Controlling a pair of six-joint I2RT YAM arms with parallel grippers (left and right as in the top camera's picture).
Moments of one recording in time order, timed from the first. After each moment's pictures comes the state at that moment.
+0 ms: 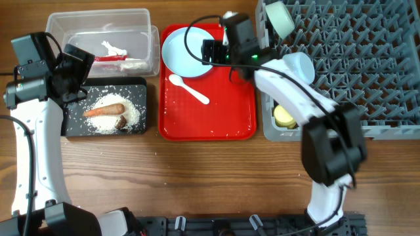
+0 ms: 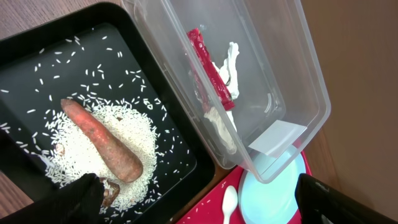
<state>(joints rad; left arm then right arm) 0.28 1.48 1.34 -0.81 0.08 -0.87 0.46 2.06 1.55 -0.31 -0.04 0.45</state>
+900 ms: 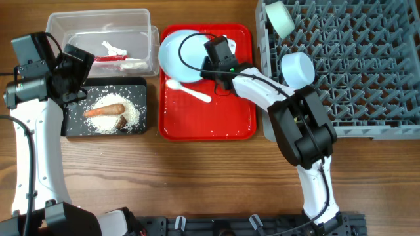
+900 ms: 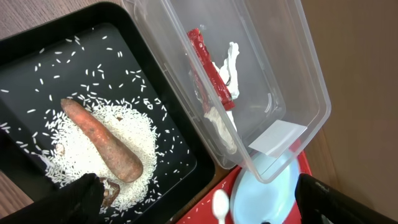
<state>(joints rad) 0.28 1.48 1.34 -0.81 0.08 -0.87 0.53 2.26 1.55 -0.20 0.06 0.72</state>
